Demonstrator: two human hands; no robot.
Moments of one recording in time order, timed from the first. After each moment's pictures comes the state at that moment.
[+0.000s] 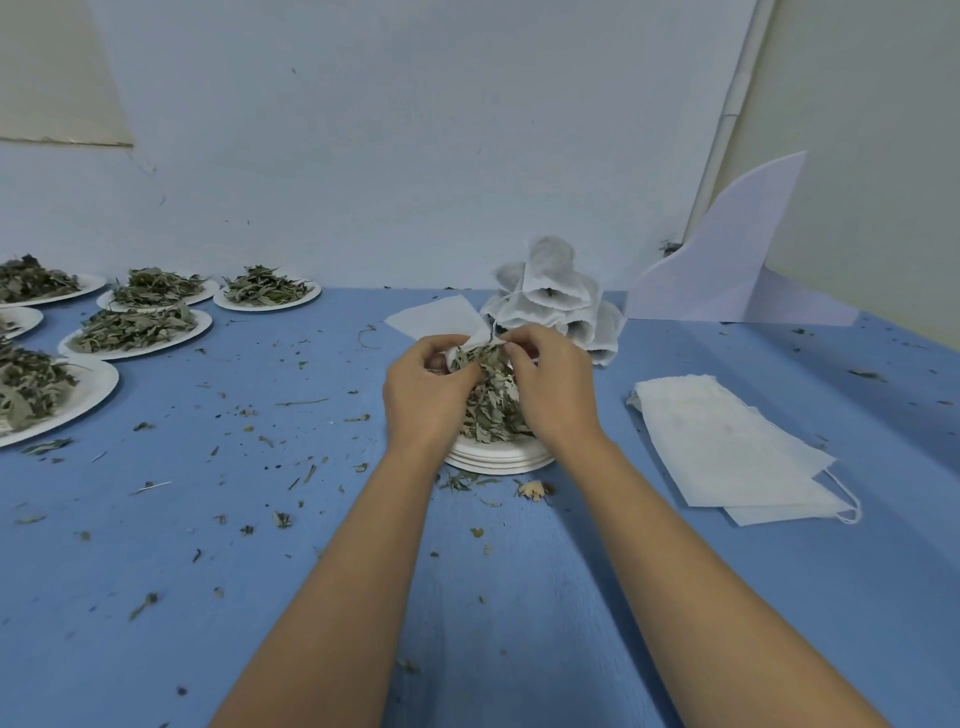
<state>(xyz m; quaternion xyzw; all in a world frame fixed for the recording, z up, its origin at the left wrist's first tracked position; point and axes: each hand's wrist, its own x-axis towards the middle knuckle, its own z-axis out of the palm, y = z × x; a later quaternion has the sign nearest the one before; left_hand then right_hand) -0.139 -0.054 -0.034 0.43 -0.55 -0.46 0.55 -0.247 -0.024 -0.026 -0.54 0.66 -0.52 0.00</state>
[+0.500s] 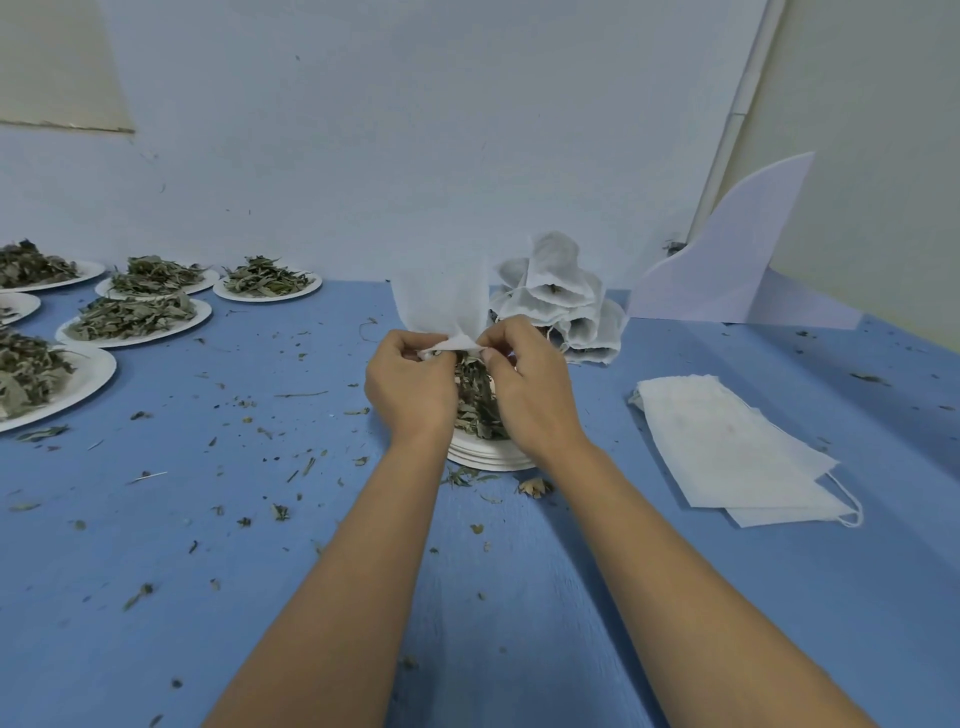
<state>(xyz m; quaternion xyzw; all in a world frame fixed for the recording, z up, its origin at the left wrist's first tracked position) -0.142 -0.057 -0.030 0.47 -0.46 -0.41 0.63 -0.230 -0.021 -0.031 -0.60 0.58 -0.54 0.05</state>
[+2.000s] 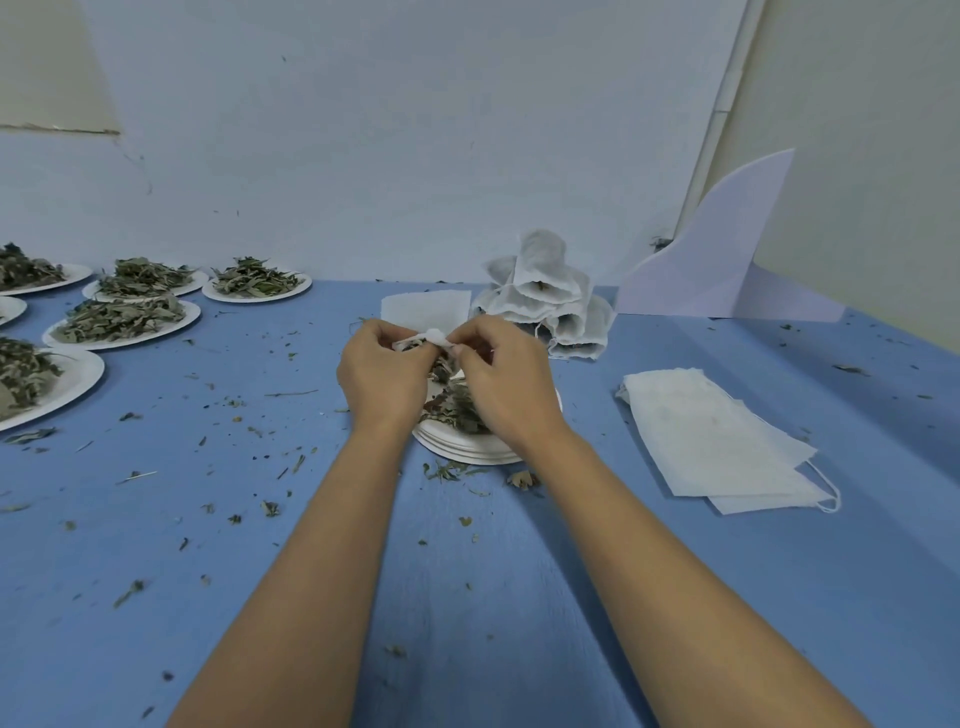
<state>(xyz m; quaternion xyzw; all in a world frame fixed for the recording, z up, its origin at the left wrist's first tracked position) -0.126 -0.068 -0.028 0.50 -0.55 -0.35 0.57 -0.219 -0.017 -0.021 -0.59 0.61 -0.53 0.06</state>
